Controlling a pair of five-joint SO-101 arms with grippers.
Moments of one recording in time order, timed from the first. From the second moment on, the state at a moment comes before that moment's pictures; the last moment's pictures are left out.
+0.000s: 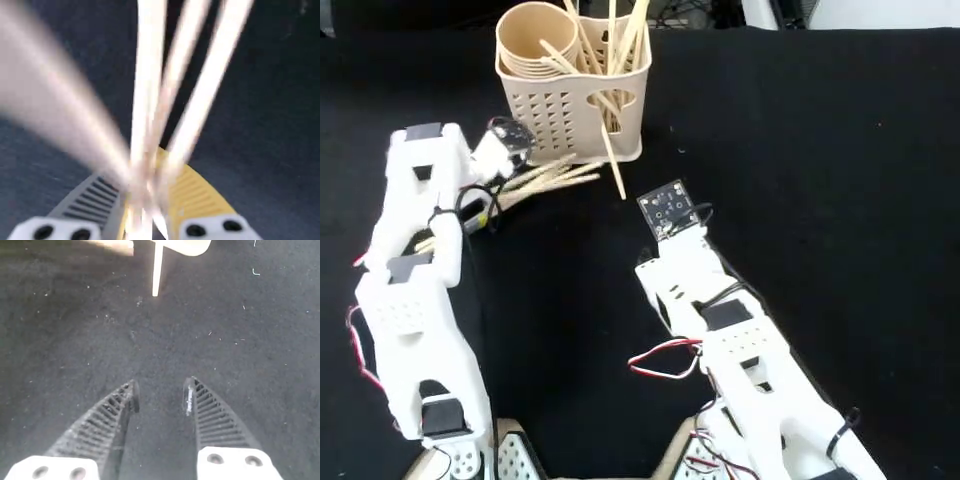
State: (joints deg) left arm -14.3 33.0 -14.1 78.9 -62.4; right arm -18.2 -40.8 77.6 18.1 9.3
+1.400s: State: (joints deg) left arm -7.6 0.8 32.5 58.4 -62.4; right arm -18.2 -40.8 77.6 18.1 9.3
